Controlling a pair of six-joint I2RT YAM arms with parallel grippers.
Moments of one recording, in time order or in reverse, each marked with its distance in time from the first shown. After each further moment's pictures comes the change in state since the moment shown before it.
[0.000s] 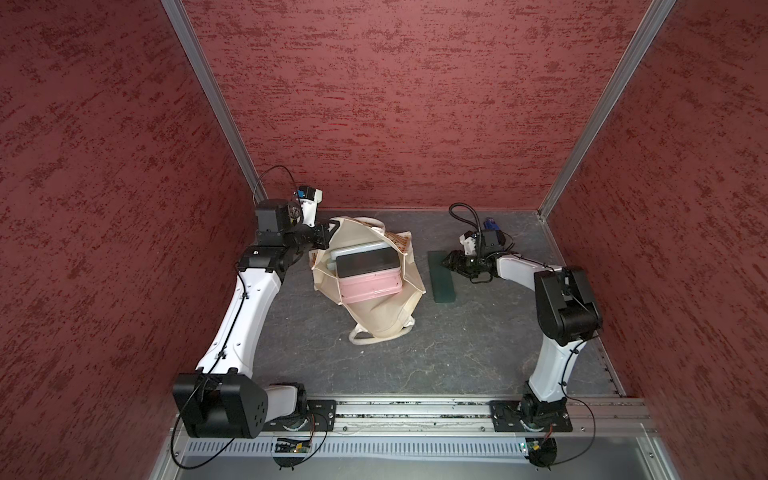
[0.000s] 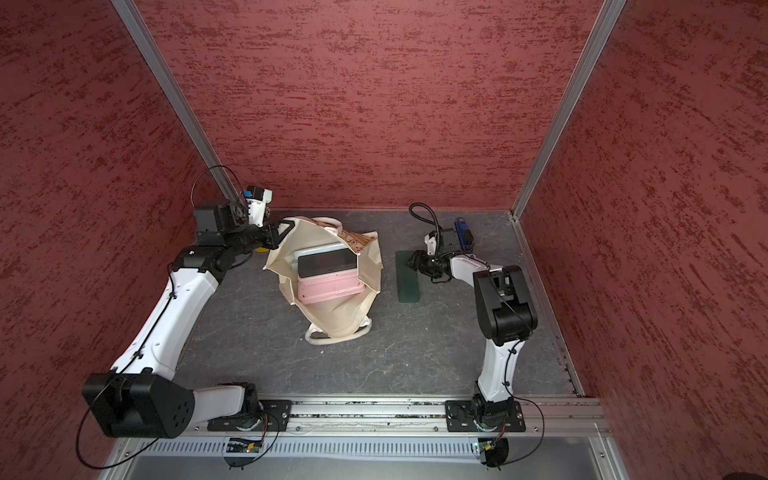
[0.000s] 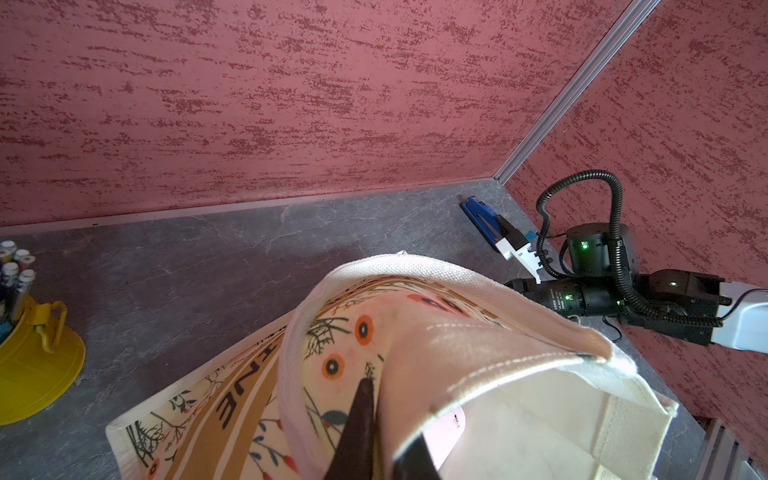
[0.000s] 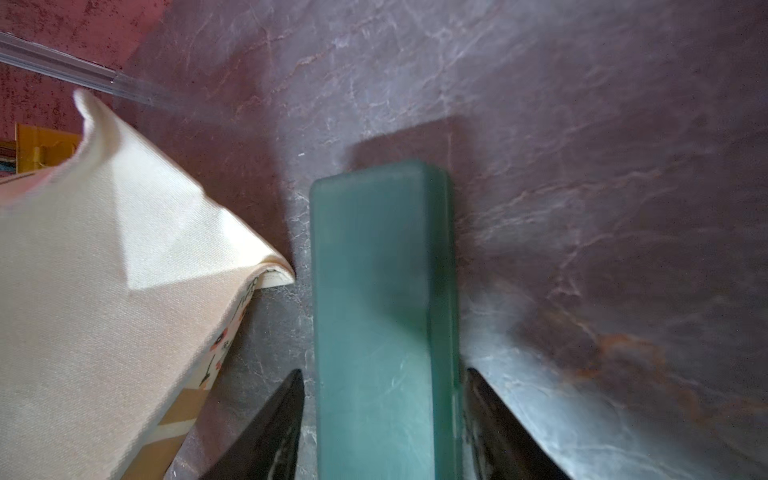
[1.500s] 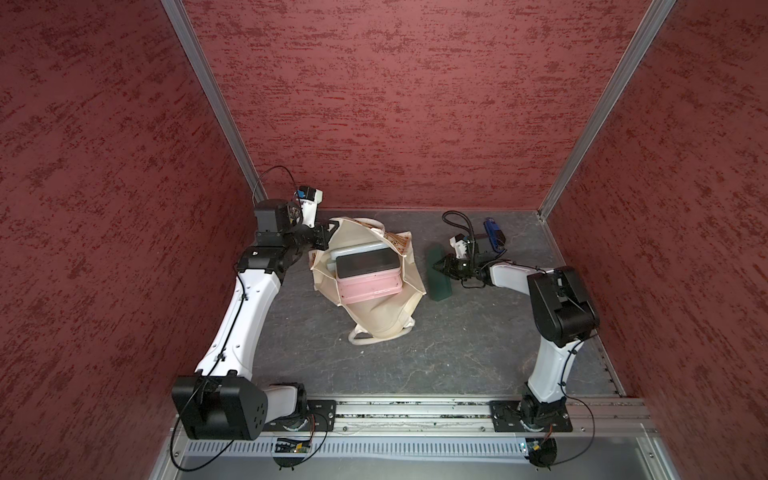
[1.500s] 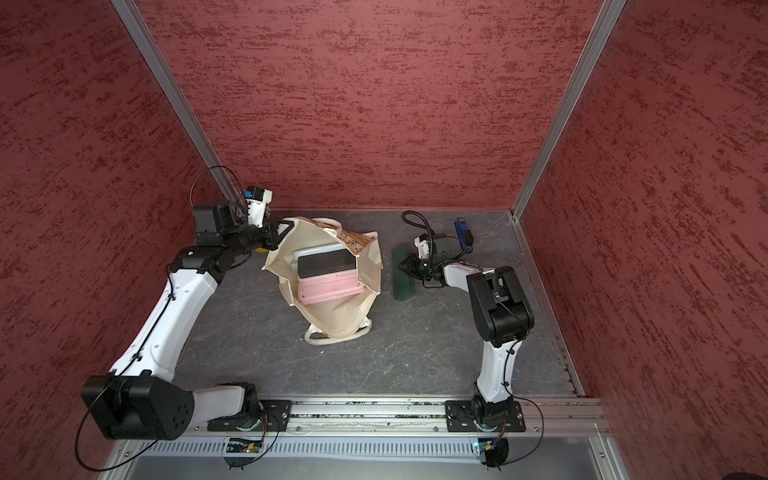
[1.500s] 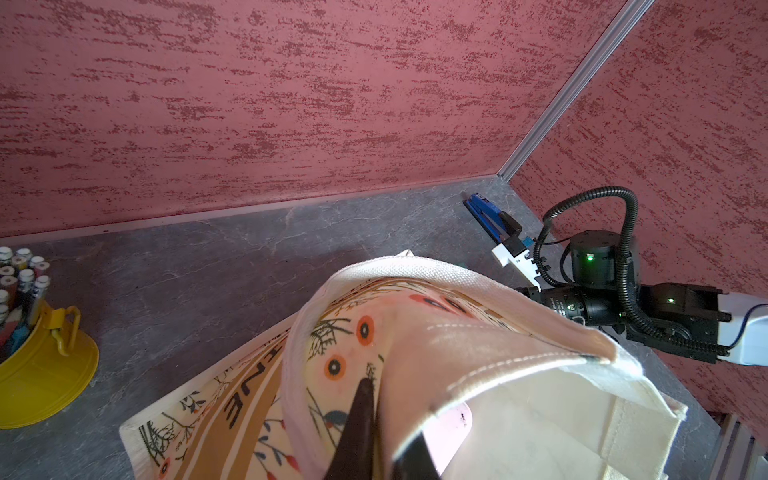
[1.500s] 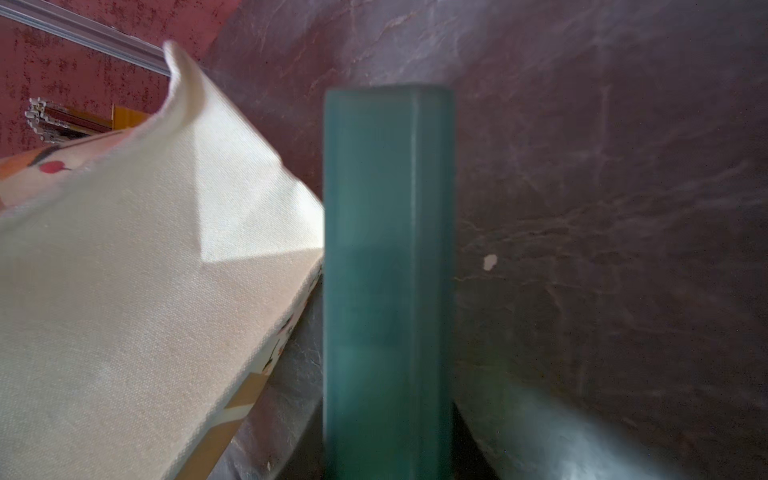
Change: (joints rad) left arm 0.000 -0.008 0.001 -0.009 -0.008 0.029; right arm 0.058 0.031 -0.079 0.212 -0.124 0.115
